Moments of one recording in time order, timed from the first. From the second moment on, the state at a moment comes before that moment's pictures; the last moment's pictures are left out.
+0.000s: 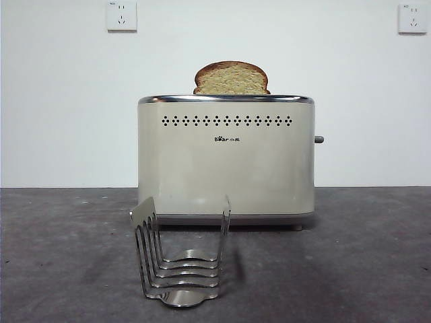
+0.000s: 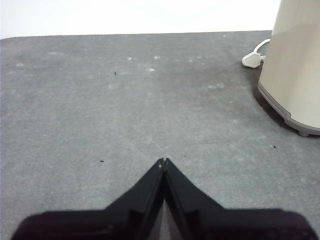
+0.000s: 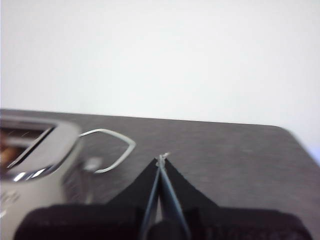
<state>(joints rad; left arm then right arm) 0.01 0.08 0.02 -0.17 0.05 -0.01 0.00 0.45 0.61 -0.23 -0.11 -0.07</state>
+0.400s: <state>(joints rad) 0.01 0.08 0.02 -0.17 0.05 -0.01 0.00 0.13 0.16 -0.06 -0.29 -0.07</state>
